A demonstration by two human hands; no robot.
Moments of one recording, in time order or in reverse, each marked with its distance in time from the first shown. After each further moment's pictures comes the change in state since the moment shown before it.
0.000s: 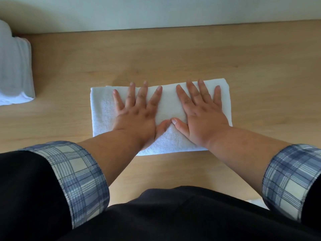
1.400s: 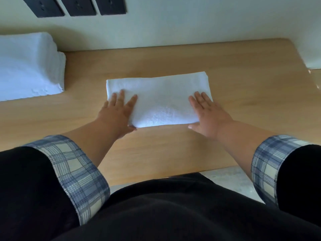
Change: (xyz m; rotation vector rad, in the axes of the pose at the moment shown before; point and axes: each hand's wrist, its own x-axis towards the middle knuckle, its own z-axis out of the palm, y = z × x) left_hand -0.091 -0.055 -0.010 0.183 -0.150 0.043; right_hand -0.104 0.024 0.015 -0.082 -0.088 0.057
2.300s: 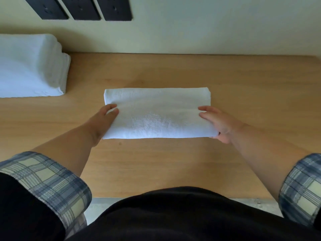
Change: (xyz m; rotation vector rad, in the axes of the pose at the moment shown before) left_hand 0.022 -0.021 0.003 -1.457 -0.063 -0.658; right_hand 0.050 0.047 -0.040 1.511 -0.262 0.488
